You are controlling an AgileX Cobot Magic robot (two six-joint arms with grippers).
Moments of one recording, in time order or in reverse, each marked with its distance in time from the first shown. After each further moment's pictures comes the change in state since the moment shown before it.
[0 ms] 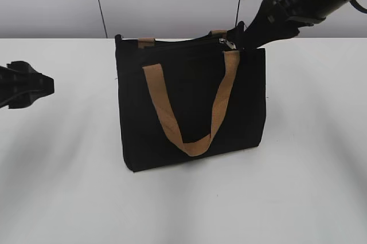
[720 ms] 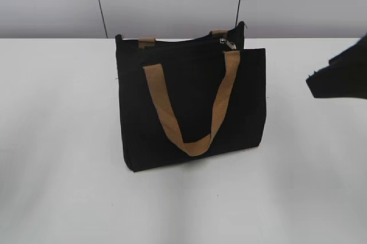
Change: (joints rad) left arm -0.033 -0.338 -0.157 -0.294 0.658 0.213; right arm 0.000 -0.524 0.415 -0.095 -0.038 0.115
